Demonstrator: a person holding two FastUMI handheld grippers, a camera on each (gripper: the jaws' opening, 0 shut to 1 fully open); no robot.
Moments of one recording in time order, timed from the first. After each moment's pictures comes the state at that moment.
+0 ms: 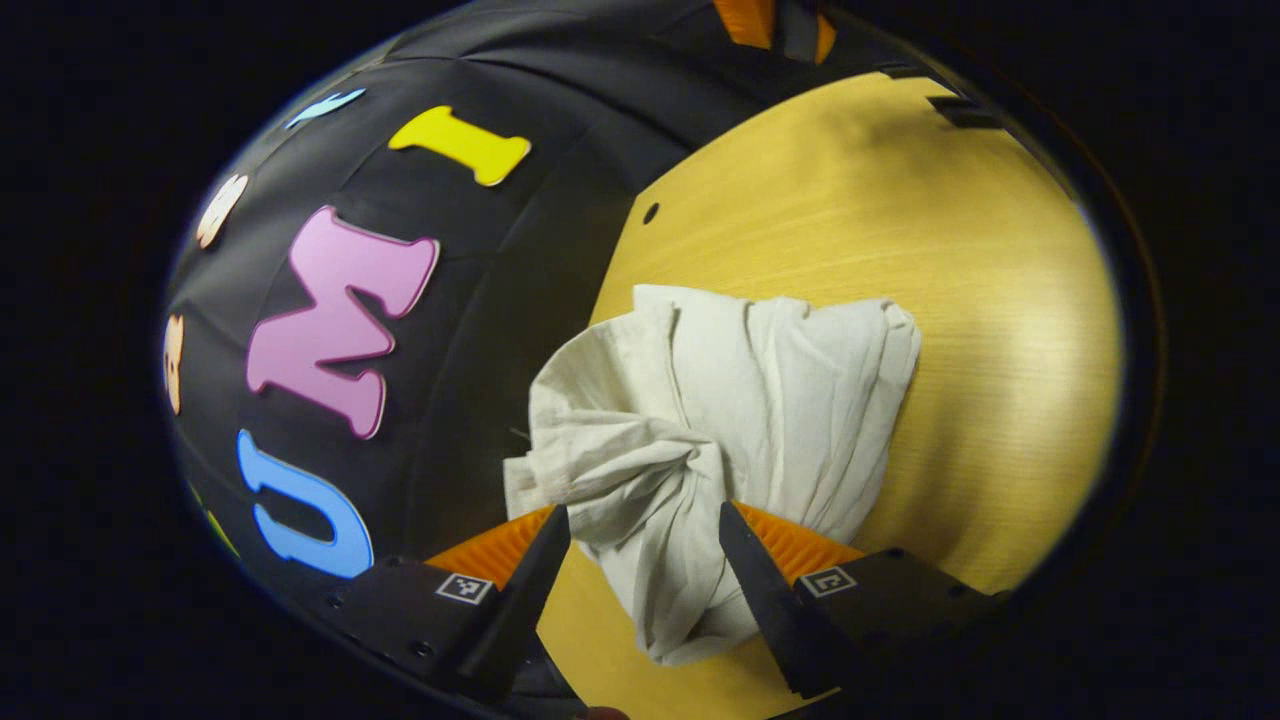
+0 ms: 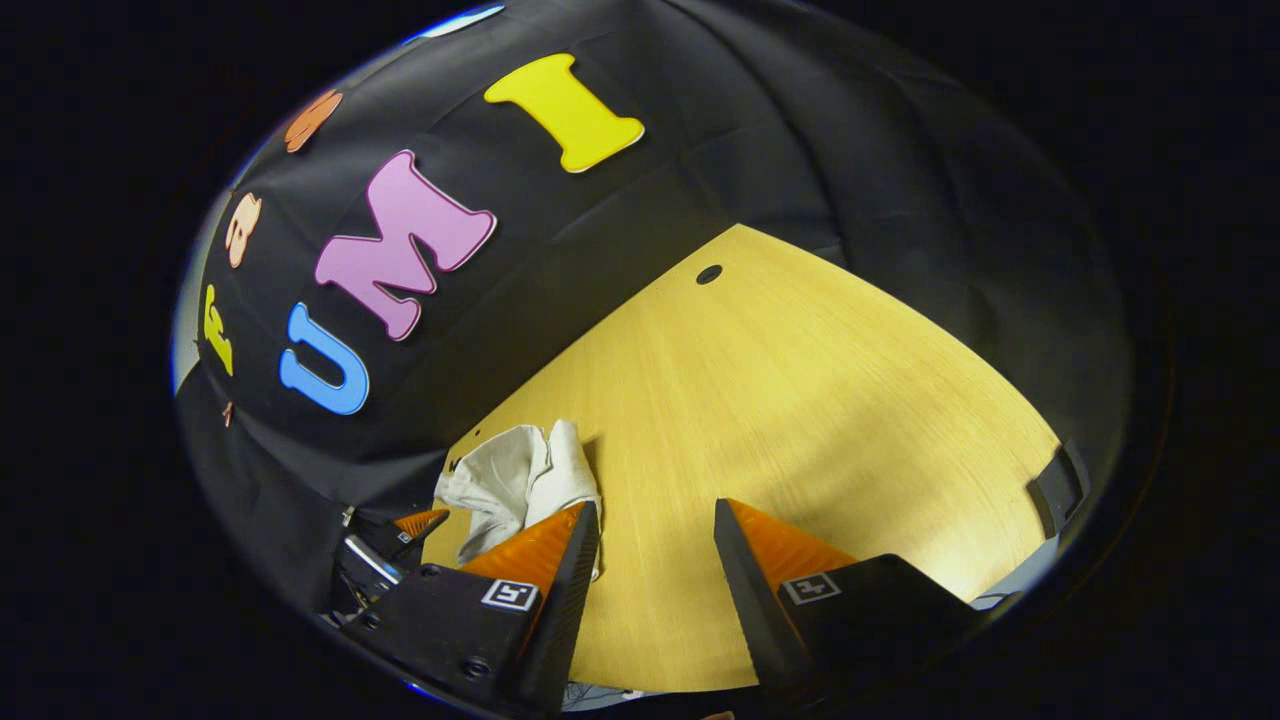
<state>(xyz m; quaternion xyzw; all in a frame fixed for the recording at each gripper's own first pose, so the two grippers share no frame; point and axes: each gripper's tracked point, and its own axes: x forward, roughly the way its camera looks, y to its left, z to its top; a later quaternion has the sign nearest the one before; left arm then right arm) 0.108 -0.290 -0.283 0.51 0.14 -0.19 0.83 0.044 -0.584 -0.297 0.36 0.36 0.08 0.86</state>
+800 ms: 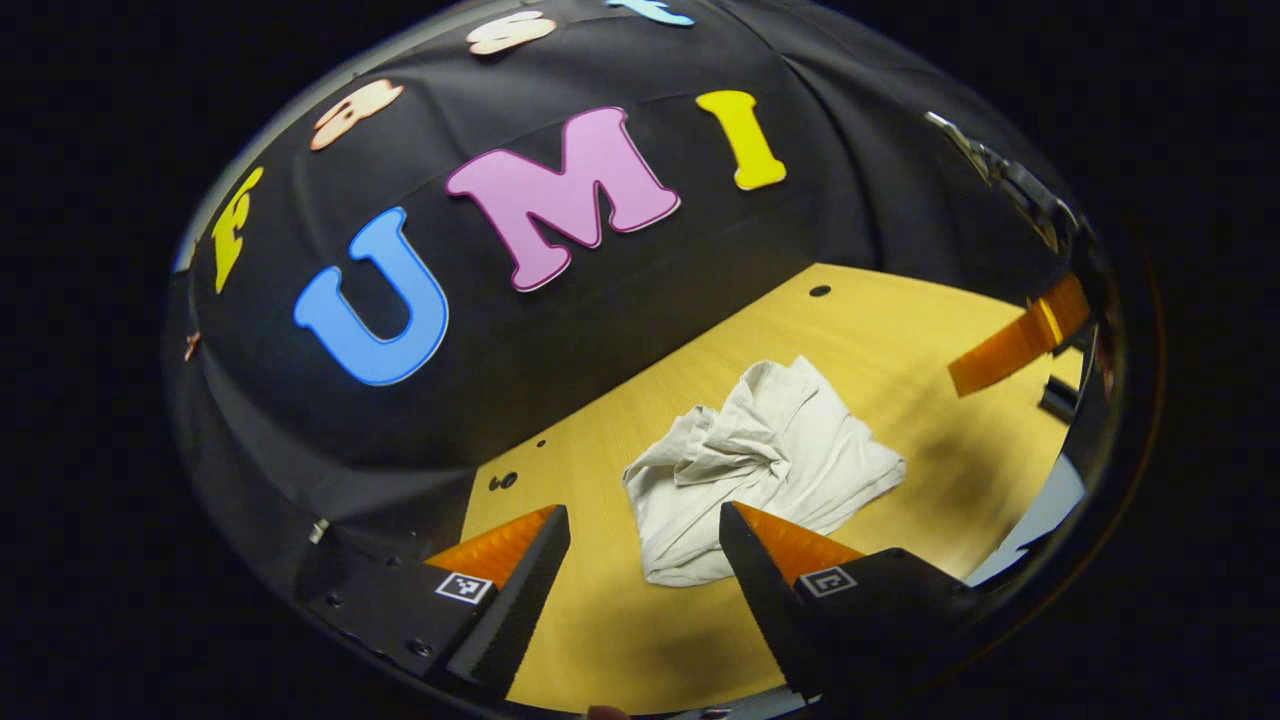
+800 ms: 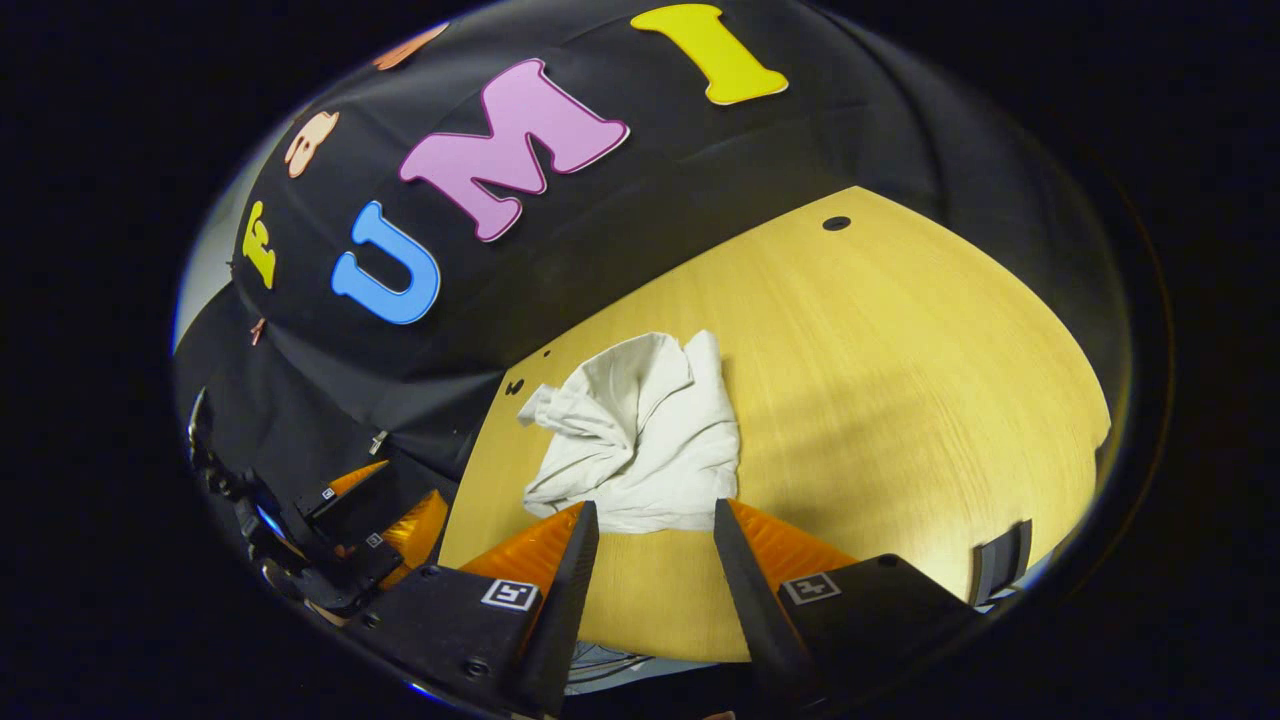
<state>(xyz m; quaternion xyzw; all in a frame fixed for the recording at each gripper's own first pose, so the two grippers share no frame) 0.031 -0.203 -0.165 0.20 0.19 -0.10 0.96 0.012 -0.434 -0.252 0.32 0.40 0.19 0.84</state>
